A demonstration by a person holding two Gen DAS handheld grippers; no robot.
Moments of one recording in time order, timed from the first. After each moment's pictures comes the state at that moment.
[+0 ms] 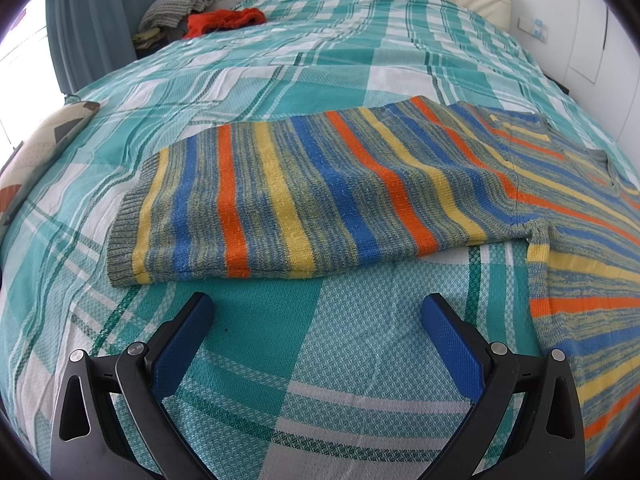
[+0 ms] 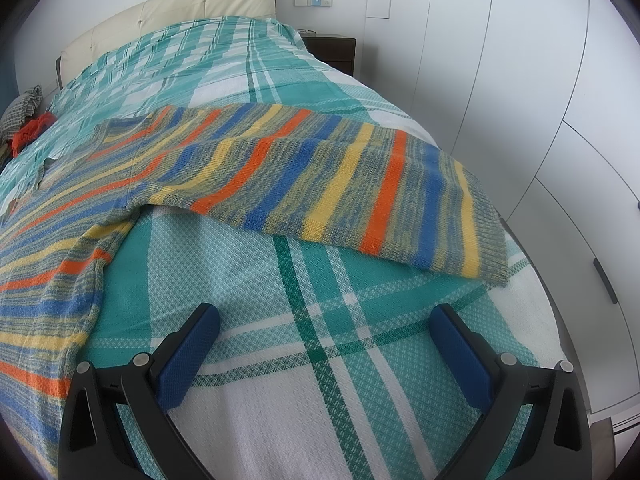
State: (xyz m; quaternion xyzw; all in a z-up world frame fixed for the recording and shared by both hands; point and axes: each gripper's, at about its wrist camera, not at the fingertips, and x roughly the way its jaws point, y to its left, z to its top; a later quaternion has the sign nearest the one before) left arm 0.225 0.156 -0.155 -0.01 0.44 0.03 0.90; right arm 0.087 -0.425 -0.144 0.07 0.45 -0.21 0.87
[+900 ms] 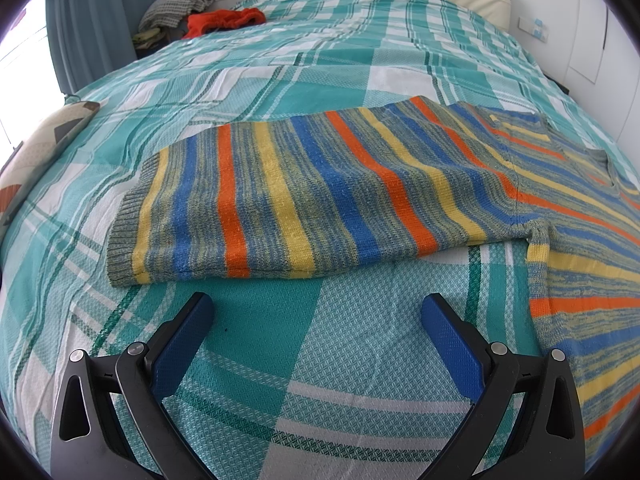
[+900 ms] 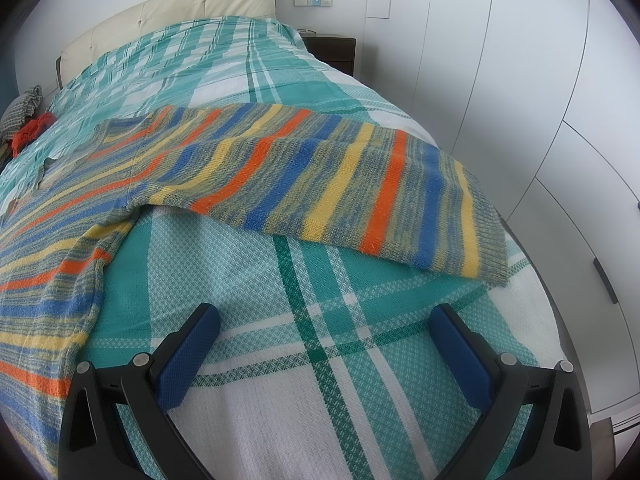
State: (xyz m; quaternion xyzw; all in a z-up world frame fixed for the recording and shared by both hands) left arm 0.225 0.156 -0.154 -0.01 0.44 0.03 0.90; right arm 0.085 -0.426 -0.143 0.07 0.45 -0.21 0.87
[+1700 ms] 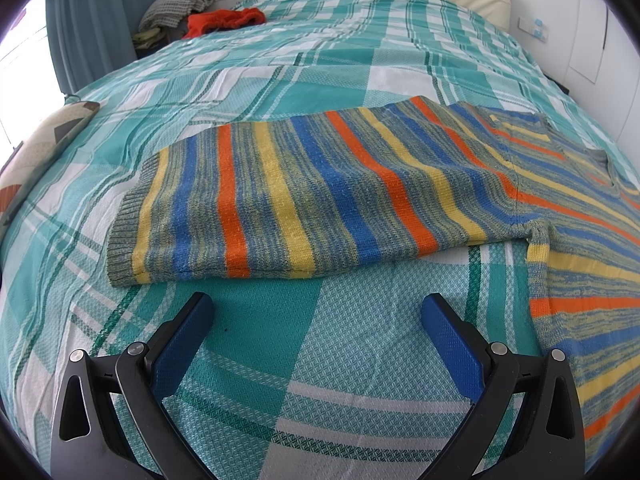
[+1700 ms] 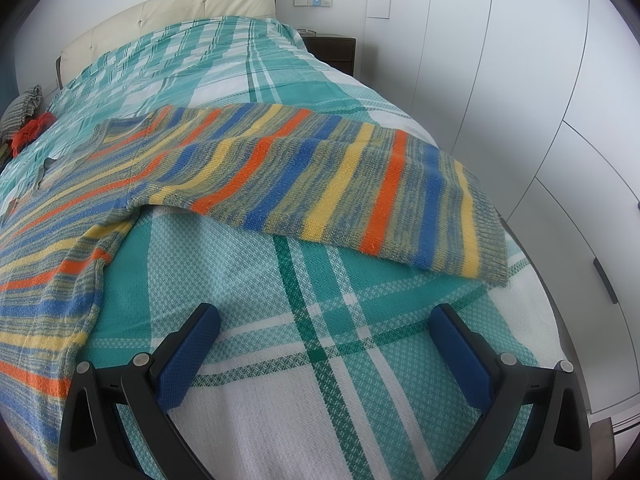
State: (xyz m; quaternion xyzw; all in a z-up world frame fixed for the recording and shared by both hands) left arm 0.225 0.156 -0.154 -0.01 0.44 0.03 0.90; right arm 0.088 -0.425 -0.144 0.07 0.45 -0.21 0.87
